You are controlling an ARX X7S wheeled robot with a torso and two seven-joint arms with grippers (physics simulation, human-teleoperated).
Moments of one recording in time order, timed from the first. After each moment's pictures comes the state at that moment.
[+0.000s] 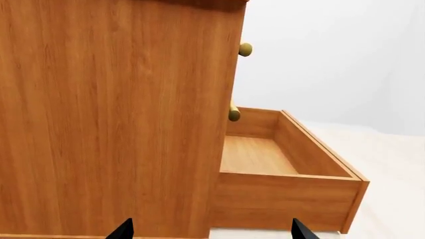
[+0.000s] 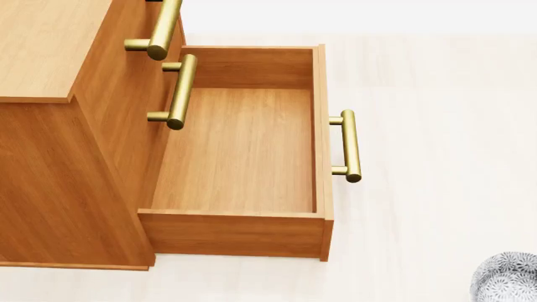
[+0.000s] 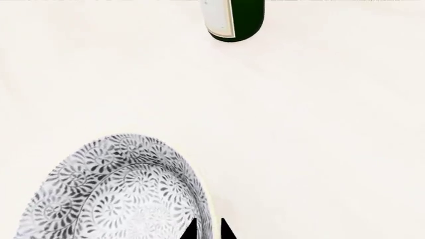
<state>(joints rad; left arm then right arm) 0.41 -0.53 0.38 0.73 -0.31 0.07 -0.52 0.25 0.40 0.57 -0.15 0.89 1.02 0.58</state>
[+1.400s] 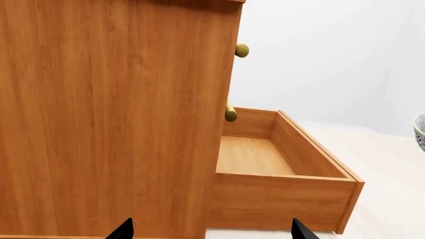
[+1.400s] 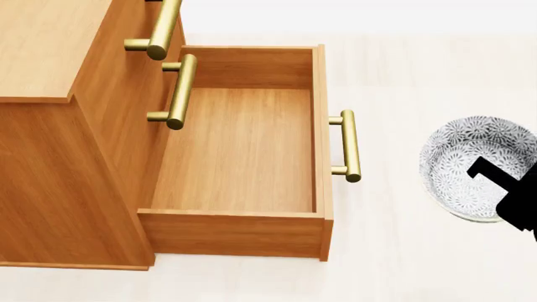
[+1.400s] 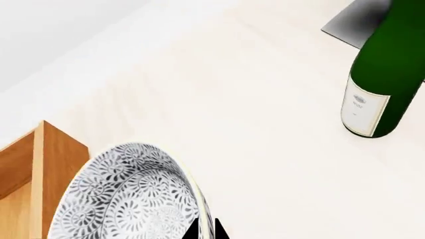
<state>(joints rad) 0.40 -0.55 0.40 0.74 -0.31 0.07 -0.54 0.80 0.45 0.52 -0.13 1.40 1.41 1.07</state>
